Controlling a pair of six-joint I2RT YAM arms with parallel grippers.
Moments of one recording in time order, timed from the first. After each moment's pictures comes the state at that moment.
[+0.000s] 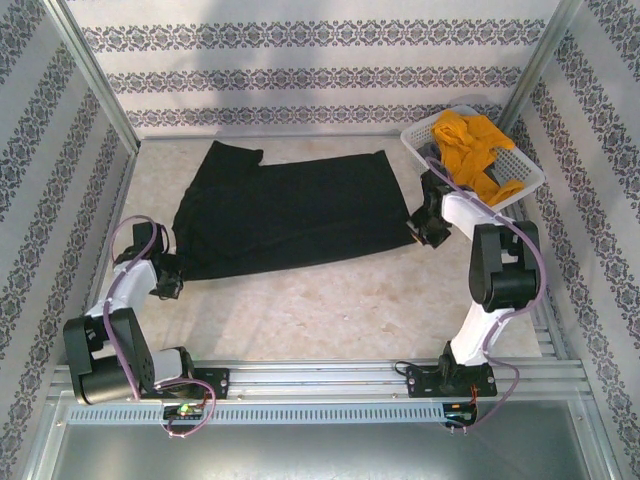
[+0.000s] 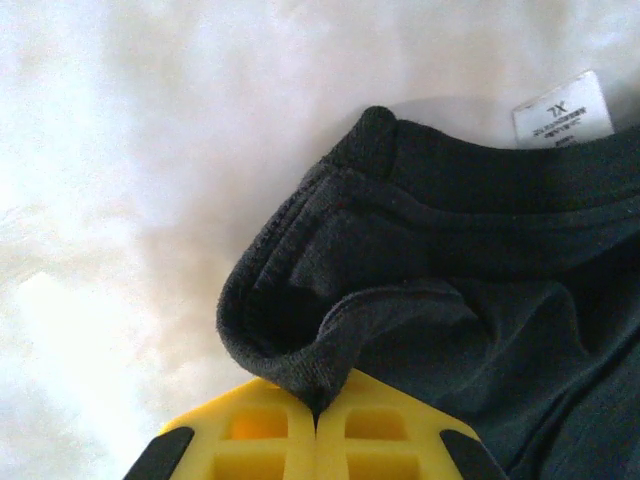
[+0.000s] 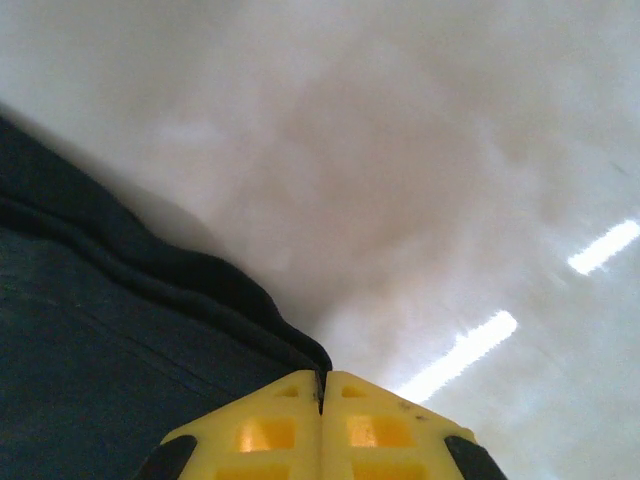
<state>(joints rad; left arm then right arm) 0.28 1.25 0.65 -0.64 0.05 -1.16 0.04 1.79 1.16 -0.75 -0.02 0.95</state>
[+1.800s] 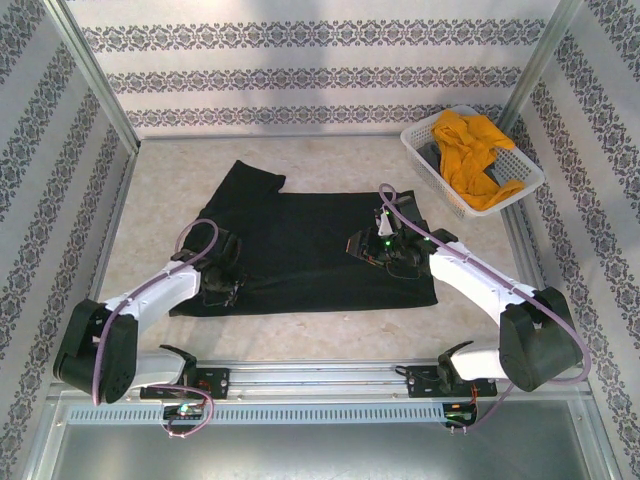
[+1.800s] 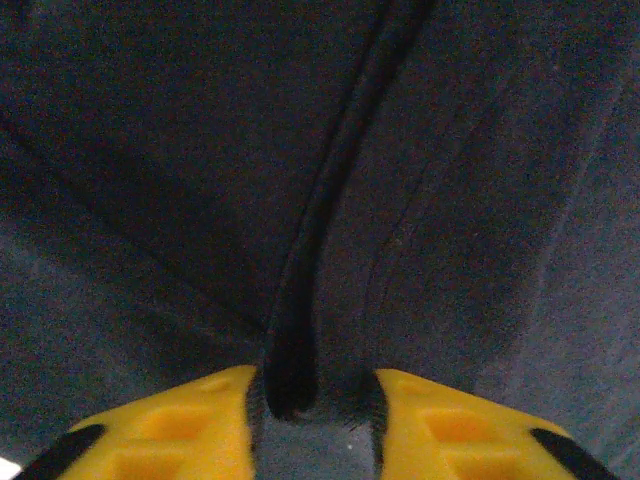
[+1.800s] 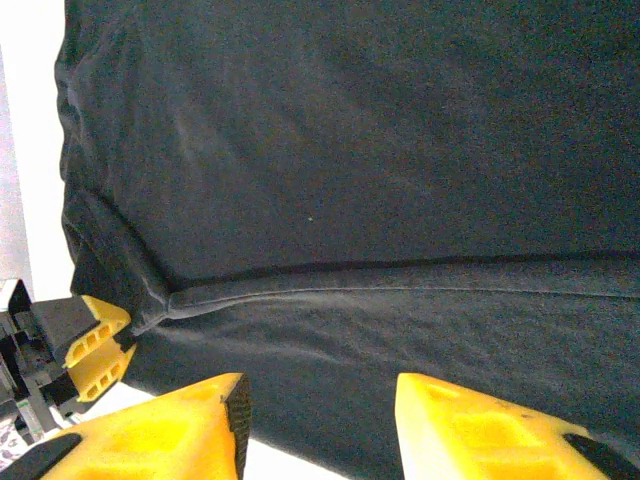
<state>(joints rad) -0.33 1.30 0.66 -0.64 0.06 -1.52 0.43 1.35 0.84 -0.40 -0.41 0.76</state>
